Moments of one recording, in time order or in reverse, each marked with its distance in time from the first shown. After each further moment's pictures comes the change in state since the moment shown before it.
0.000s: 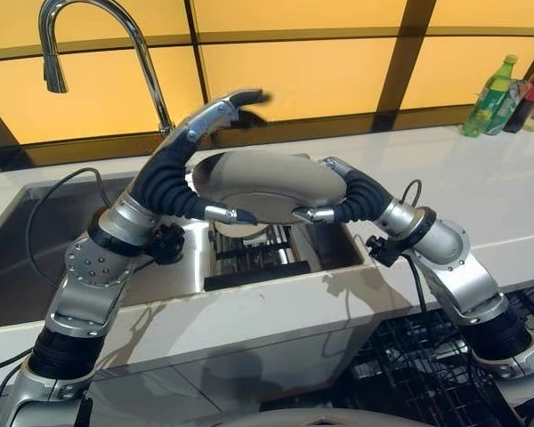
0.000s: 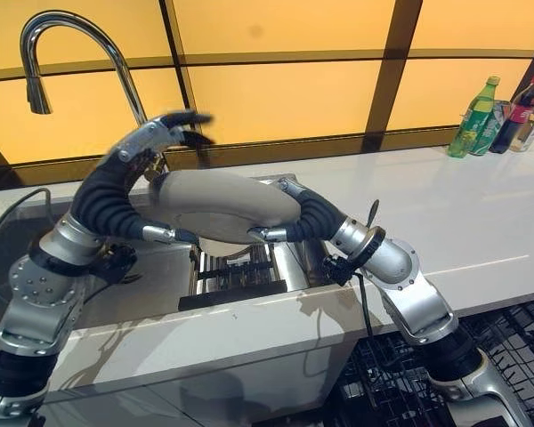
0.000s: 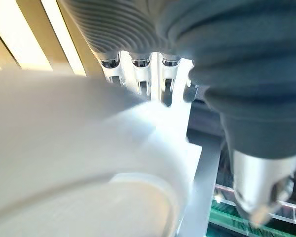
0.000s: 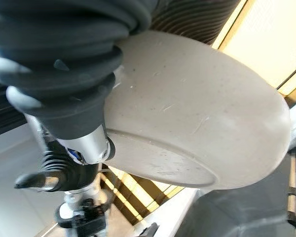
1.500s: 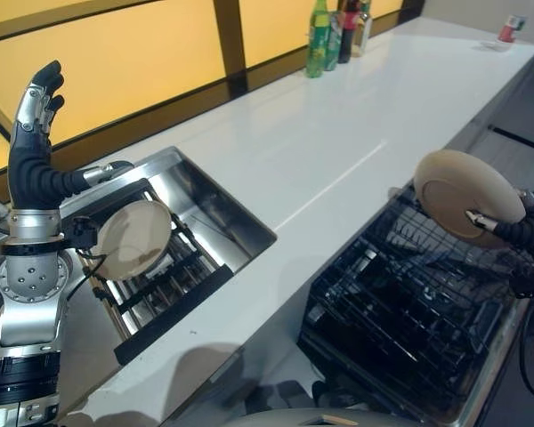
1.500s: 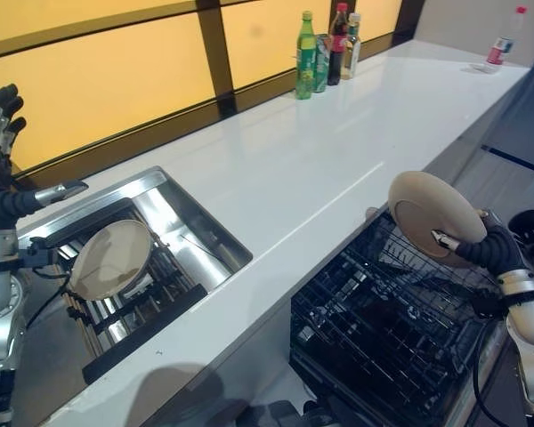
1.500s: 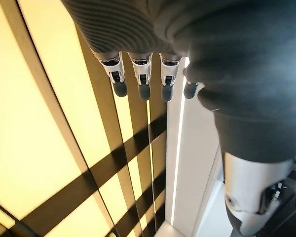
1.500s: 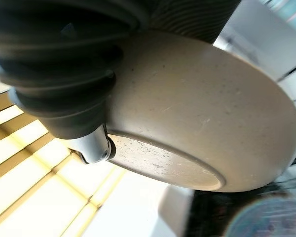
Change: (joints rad) left arm 0.180 0.016 0.330 0.268 0.036 0.004 0.268; right arm 0.534 -0.134 -0.661 0.254 -0.175 0.017 -0.248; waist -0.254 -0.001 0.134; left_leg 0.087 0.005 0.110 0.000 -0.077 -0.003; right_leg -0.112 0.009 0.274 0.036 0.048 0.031
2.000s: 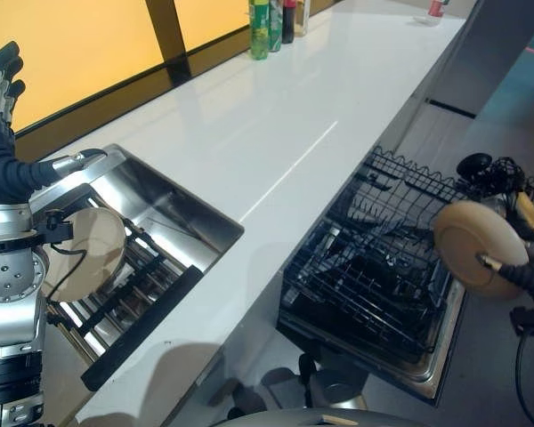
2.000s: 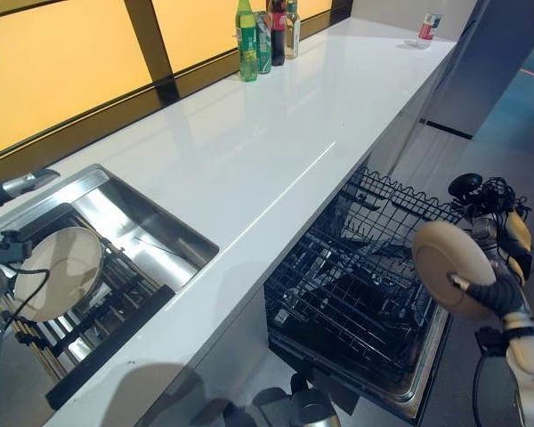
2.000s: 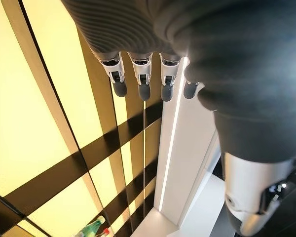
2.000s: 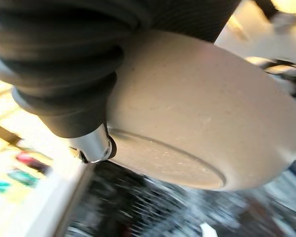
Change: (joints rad) left arm 0.003 0.063 0.073 -0.003 0.000 0.002 0.016; right arm 0.108 0.094 0.008 0.168 -0.008 0.143 0.028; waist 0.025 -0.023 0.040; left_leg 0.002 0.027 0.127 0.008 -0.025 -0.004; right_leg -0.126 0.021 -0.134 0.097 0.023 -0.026
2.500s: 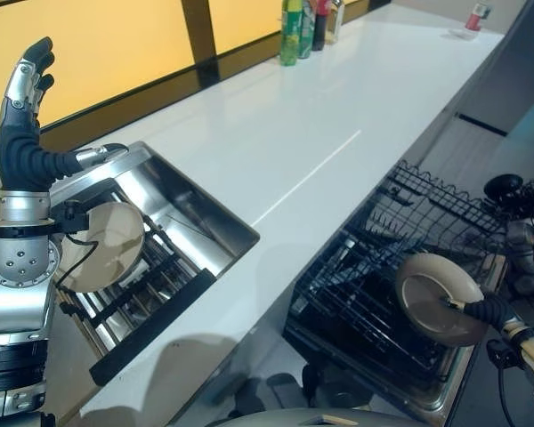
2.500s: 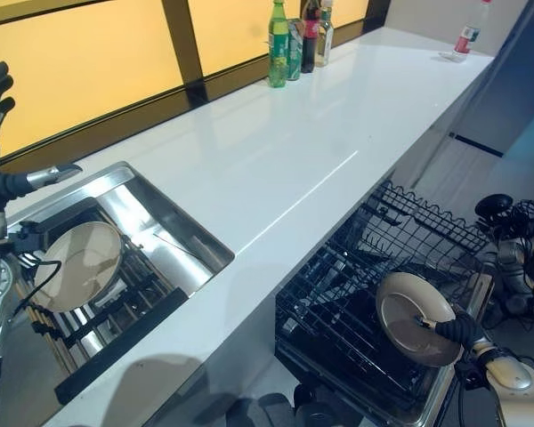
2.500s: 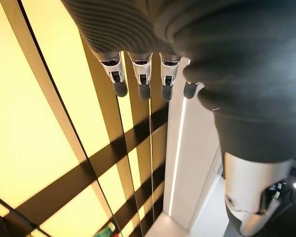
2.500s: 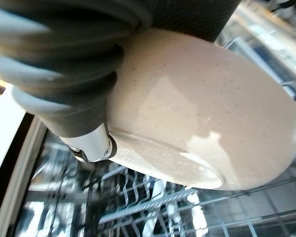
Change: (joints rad) left arm -0.053 0.017 -0.083 0.003 0.001 0.044 0.001; right arm -0.032 -0.016 0.150 0.146 0.022 -0.018 0.264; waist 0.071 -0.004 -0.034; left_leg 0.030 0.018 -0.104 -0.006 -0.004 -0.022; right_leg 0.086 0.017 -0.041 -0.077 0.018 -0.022
